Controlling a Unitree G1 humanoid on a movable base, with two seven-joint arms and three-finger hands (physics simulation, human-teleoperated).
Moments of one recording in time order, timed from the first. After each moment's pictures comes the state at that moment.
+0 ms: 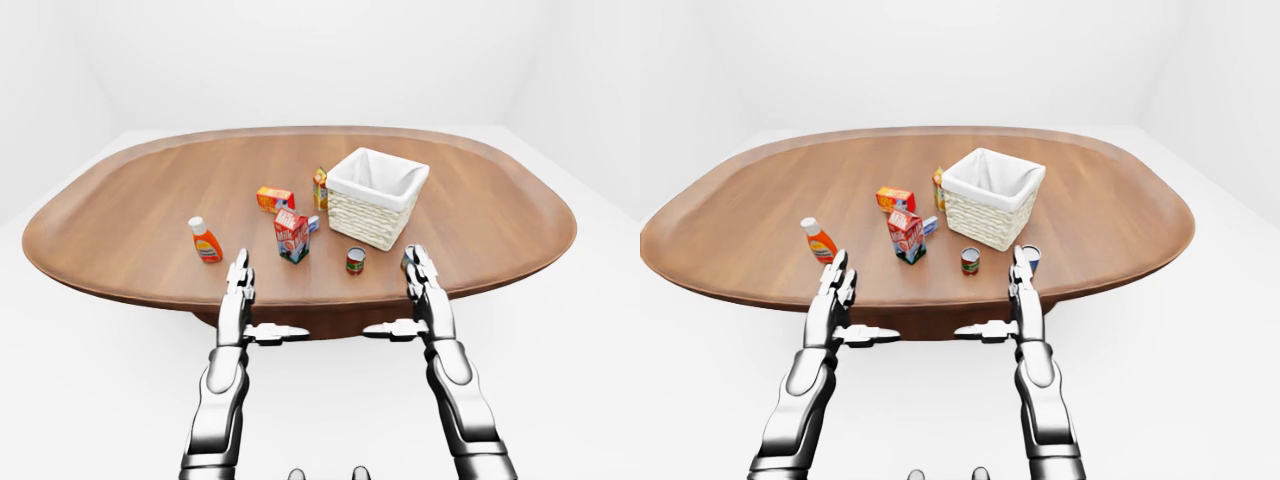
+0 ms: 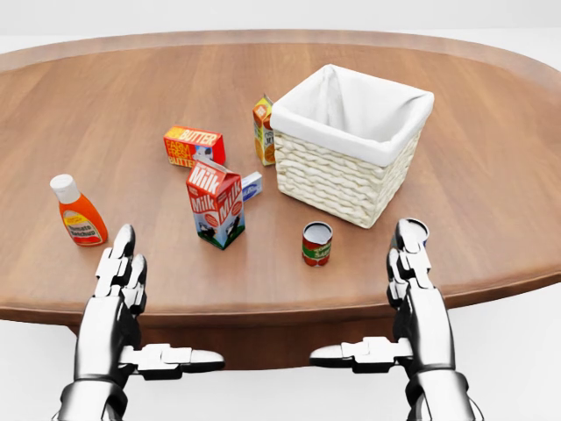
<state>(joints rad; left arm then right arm) 0.00 0.01 0.01 -0.01 -0.01 0.01 -0.01 0.00 -0.01 -0.02 0.00 0.01 0.00 0.01</state>
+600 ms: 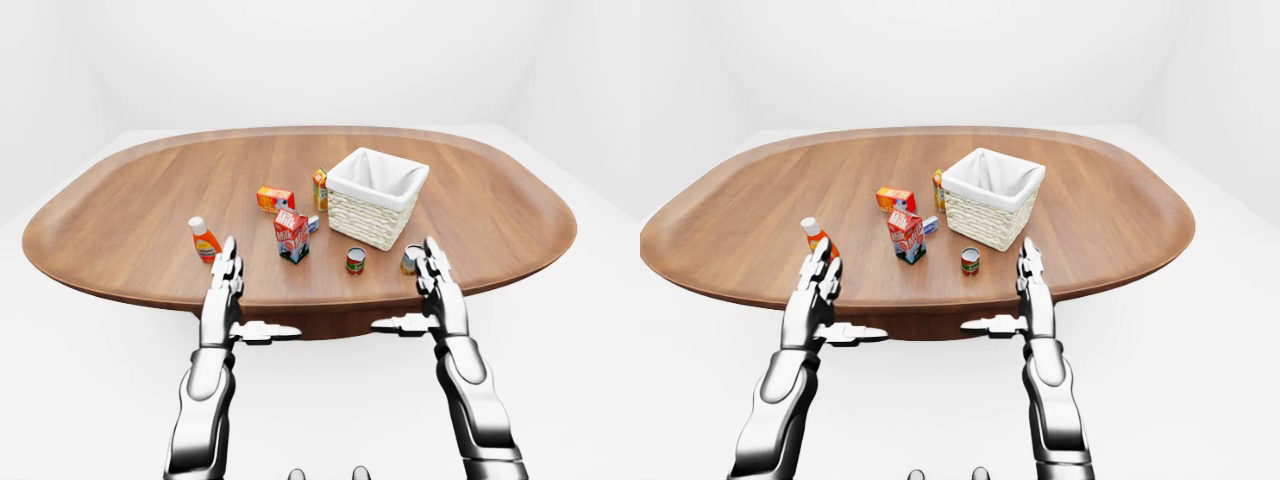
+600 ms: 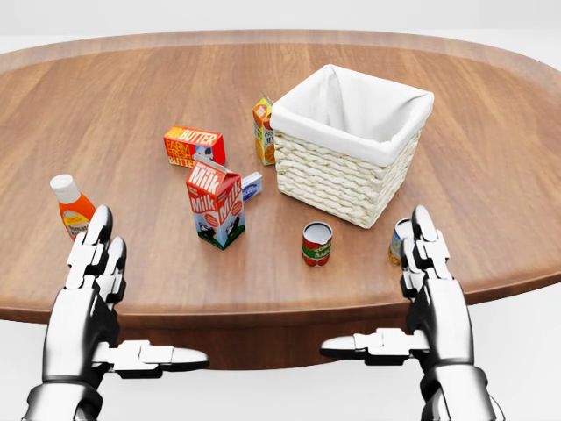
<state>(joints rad) 0.05 0.02 0.05 -0.22 0.01 0.09 -0.06 0.02 -0.02 -0.04 -0.13 0.03 0.09 0.01</state>
